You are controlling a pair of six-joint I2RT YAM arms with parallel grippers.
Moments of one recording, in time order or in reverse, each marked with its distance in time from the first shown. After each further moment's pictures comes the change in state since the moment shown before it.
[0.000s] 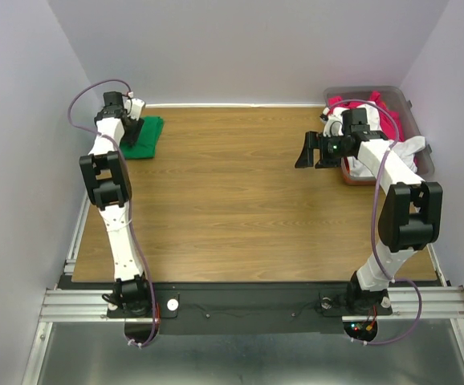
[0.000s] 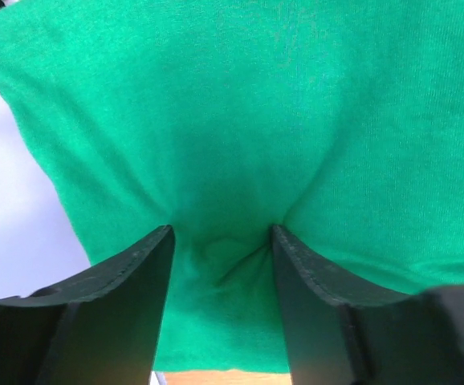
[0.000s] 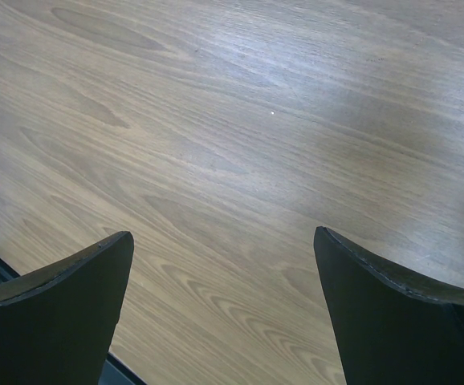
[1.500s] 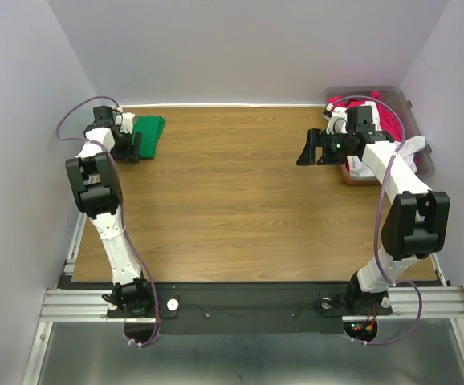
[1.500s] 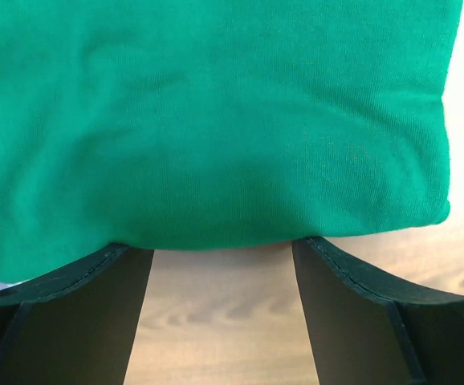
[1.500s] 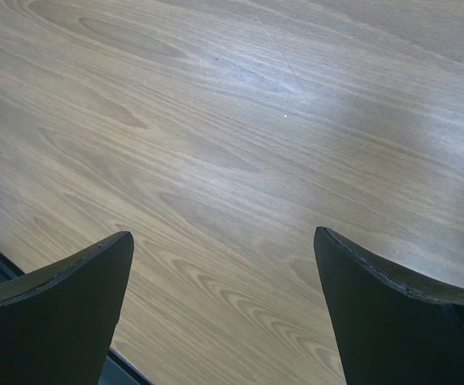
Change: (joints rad) left arm 0.058 -0.227 -0.400 0.030 0.170 -0.149; right arm 0.000 -0.079 -0.010 -0.007 -0.006 0.000
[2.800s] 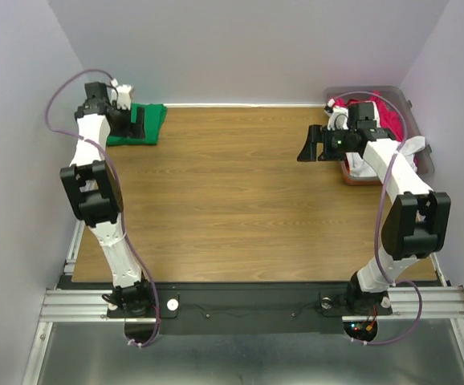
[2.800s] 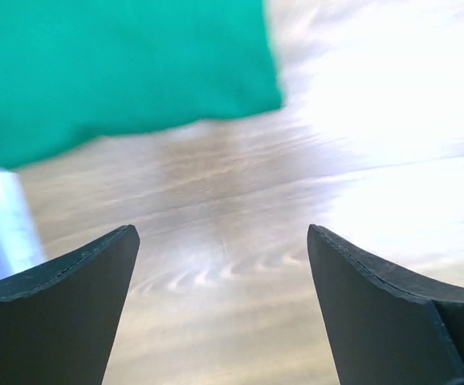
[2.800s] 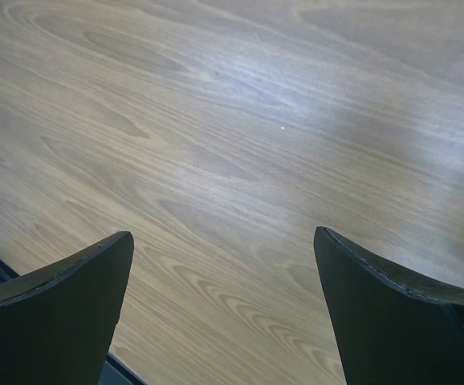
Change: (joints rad) left arm -0.029 -0.076 0.140 -0.131 0.130 -0.094; right arm 0.000 0.027 0.040 -0.014 0.006 0.000
